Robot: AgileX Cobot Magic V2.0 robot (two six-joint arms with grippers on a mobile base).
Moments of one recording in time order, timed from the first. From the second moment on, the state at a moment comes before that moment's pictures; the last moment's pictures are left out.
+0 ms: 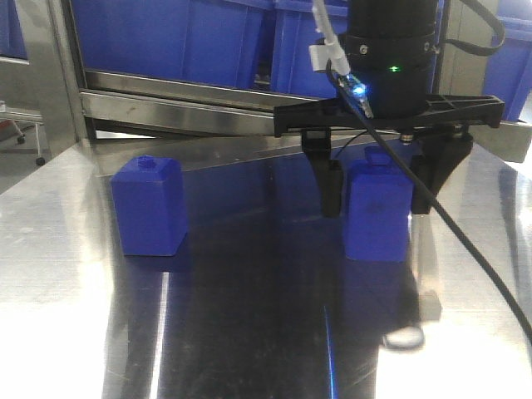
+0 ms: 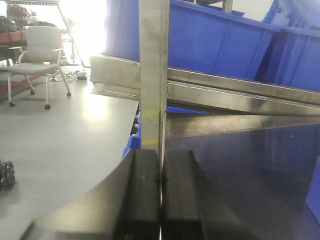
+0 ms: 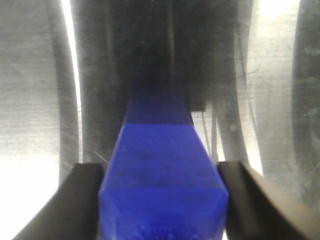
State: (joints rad) left arm -0.01 -0.01 0.01 -0.12 0.05 0.10; right arm 0.58 1.84 -1.42 -0.10 1.09 0.72
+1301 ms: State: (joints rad) left arm -0.01 -0.01 0.01 -0.12 0.05 0.10; right arm 0.25 1.25 -0.89 0.02 0.52 0.13
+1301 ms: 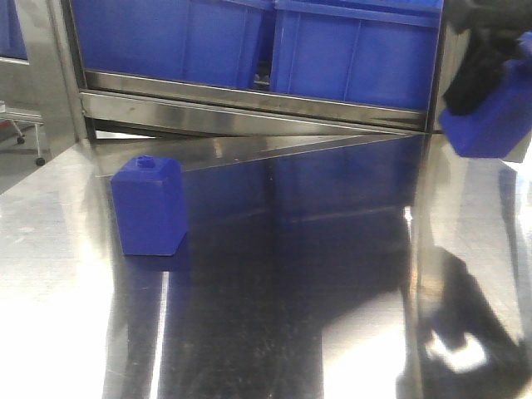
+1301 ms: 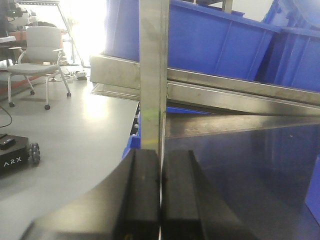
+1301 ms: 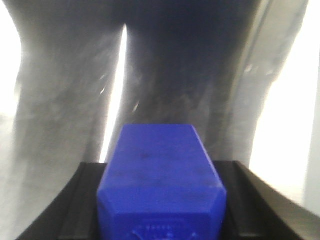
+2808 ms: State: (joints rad) left arm -0.01 -0.01 0.01 -0.12 0.05 0.10; right arm 0.09 0.51 -0.56 -0.04 0.32 0.11
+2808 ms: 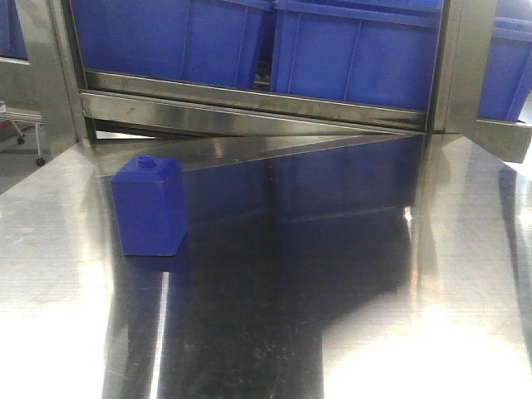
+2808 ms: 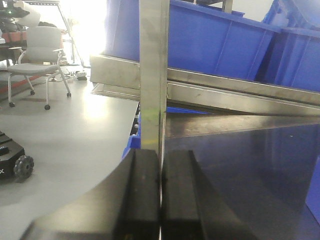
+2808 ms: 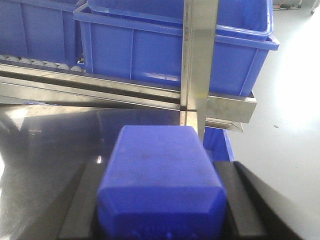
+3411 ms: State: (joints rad) left arm -0.01 0.00 0.00 -0.12 0.06 0.05; right arm 0.09 0.51 -0.56 -0.04 0.32 0.11
